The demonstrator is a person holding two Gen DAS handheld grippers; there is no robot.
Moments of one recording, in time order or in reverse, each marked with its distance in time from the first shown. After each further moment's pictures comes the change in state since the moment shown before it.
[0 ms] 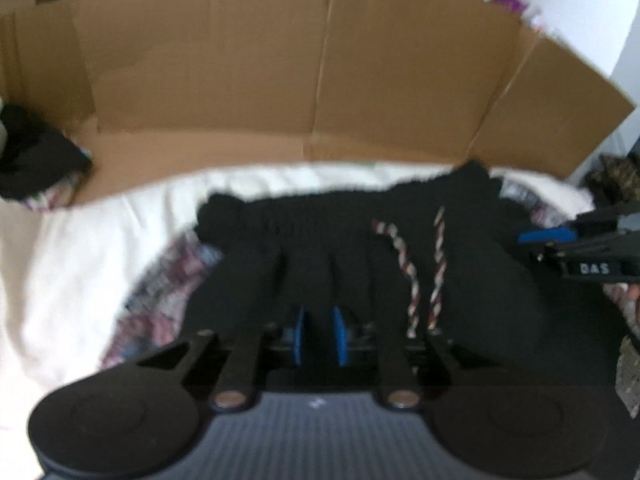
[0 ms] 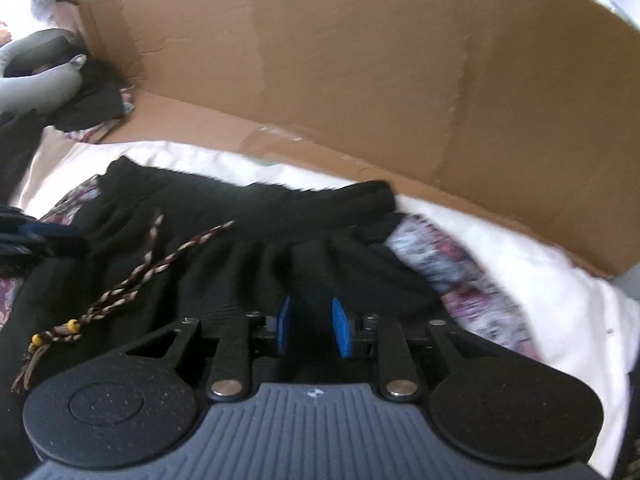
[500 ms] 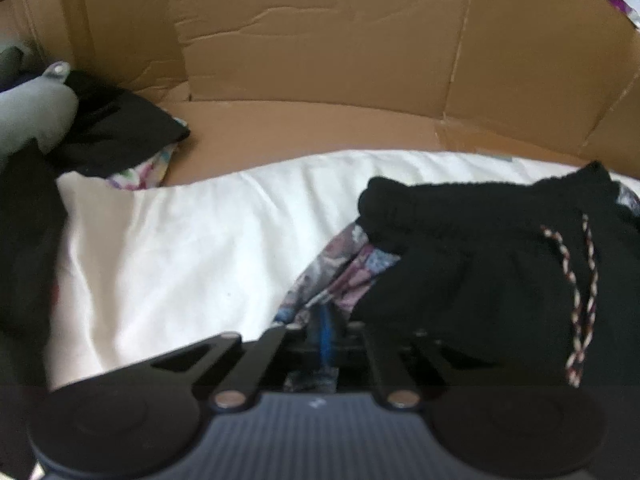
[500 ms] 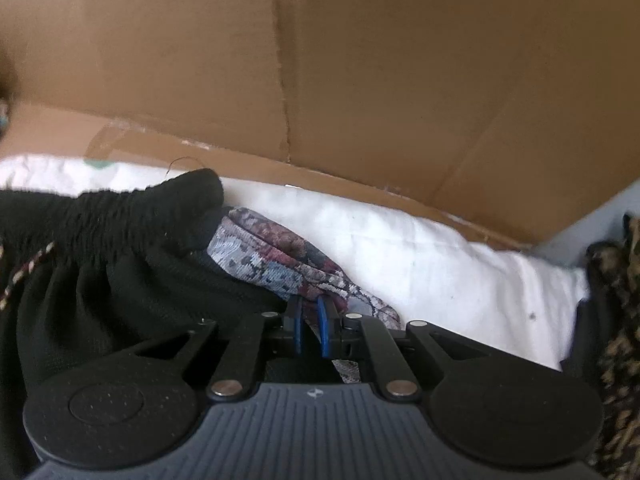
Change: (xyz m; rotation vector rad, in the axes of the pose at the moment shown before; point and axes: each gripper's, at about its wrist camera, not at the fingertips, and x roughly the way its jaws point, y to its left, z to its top) left arm 0.002 0.073 0.016 -0.057 0.053 0.184; right arm 0.026 -0.064 0.019 0.104 0.085 -0.286
